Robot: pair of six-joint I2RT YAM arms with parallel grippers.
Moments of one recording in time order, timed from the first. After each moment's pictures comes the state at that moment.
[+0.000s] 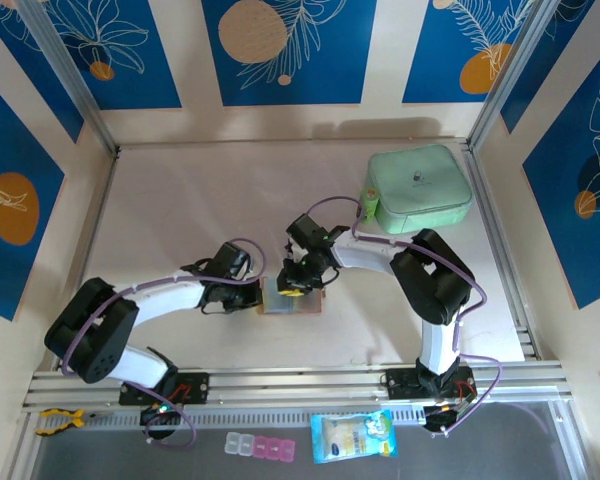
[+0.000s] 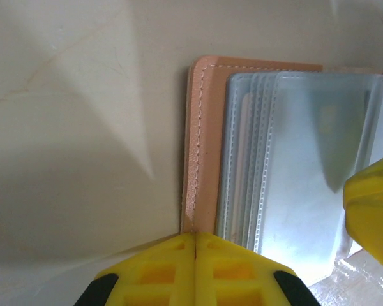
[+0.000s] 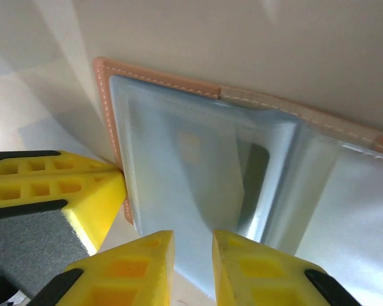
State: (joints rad) left arm -0.61 1.43 0.59 -0.27 0.29 -0.75; right arm 0.77 1.87 1.14 -0.51 -0.50 0.76
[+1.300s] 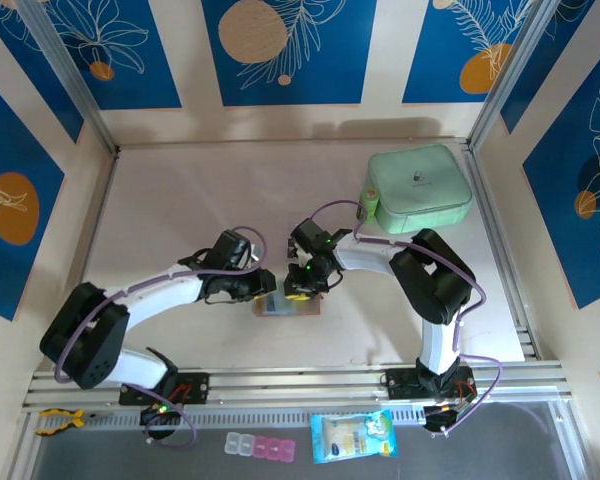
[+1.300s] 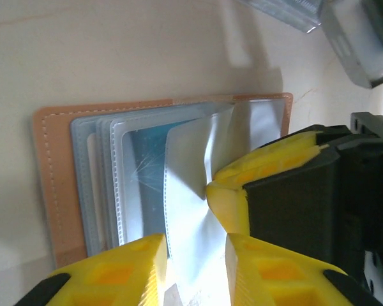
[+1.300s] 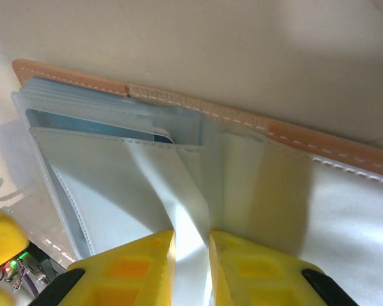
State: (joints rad) left arm -0.61 1.41 0.68 -0.26 0.42 -0.84; right arm 0.76 1.87 1.10 -0.51 -0.48 0.73
